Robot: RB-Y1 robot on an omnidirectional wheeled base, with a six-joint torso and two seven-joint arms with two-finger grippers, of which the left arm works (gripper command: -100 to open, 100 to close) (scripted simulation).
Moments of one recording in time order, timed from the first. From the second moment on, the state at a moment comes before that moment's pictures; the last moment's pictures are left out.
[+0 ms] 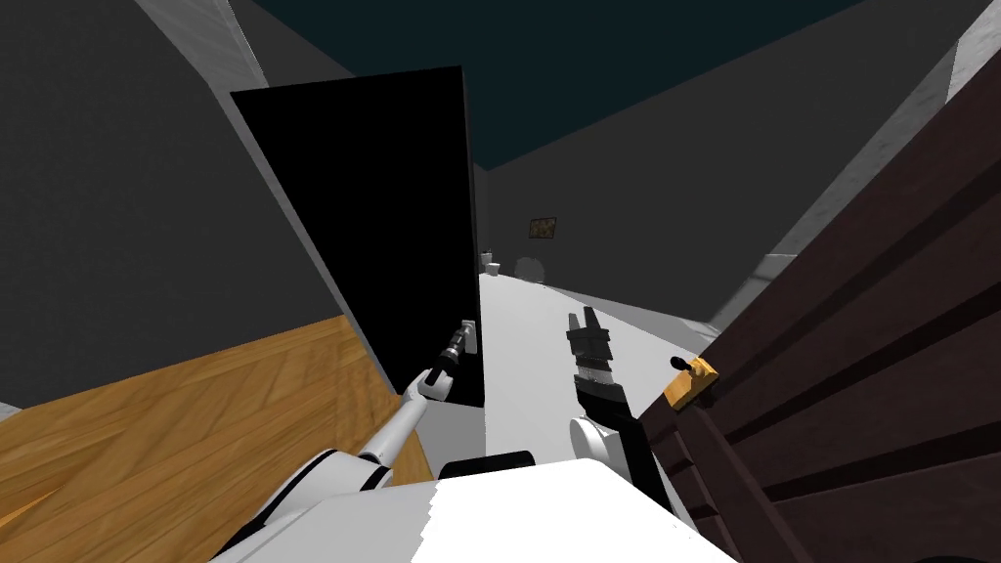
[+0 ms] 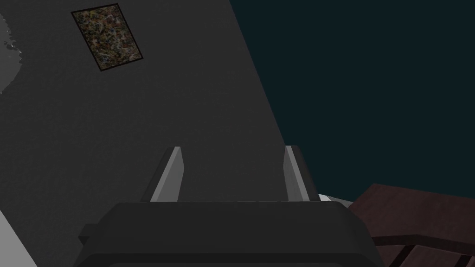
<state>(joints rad) -0.42 0.09 -0.11 -0.72 -0.04 -0.47 0.19</state>
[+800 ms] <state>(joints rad) -0.42 0.11 -0.03 -0.72 -0.02 -0.45 0.15</state>
